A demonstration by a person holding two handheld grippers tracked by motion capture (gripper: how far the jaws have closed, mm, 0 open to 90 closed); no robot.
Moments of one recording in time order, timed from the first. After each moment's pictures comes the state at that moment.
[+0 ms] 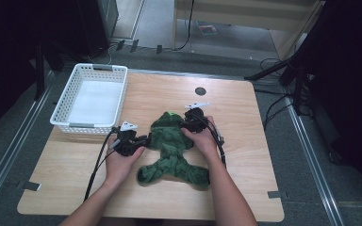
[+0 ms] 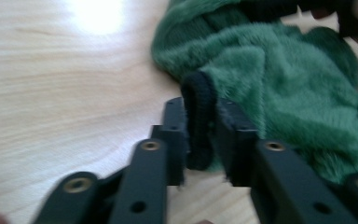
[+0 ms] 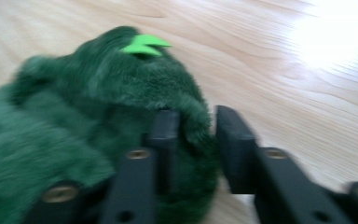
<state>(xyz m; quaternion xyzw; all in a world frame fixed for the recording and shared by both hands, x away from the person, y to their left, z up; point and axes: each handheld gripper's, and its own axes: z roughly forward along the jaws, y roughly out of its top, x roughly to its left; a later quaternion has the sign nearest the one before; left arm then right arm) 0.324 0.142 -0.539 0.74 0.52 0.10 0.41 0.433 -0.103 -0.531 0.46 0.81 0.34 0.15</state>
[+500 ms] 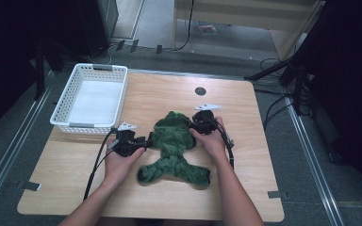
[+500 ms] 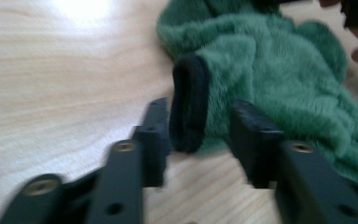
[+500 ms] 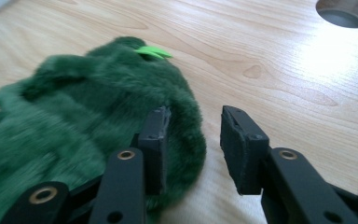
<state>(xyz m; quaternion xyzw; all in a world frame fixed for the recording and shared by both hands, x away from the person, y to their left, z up) 0.326 0.151 -0.537 0.72 0.54 0.07 0.43 0.424 -0.135 -0.526 0.44 0.79 0.39 0.15</state>
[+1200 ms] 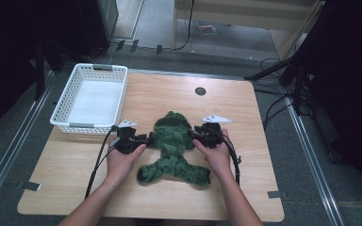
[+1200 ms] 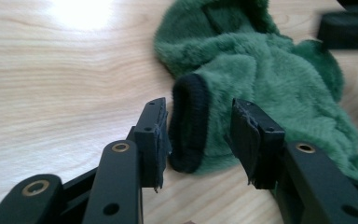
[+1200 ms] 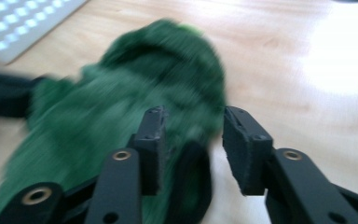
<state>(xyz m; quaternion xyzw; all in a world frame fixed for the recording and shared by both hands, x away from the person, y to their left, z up) 0.333 0.147 -0.539 0.71 0.54 0.07 0.43 0.364 -0.151 -0.517 0.45 0.77 0.43 0.13</state>
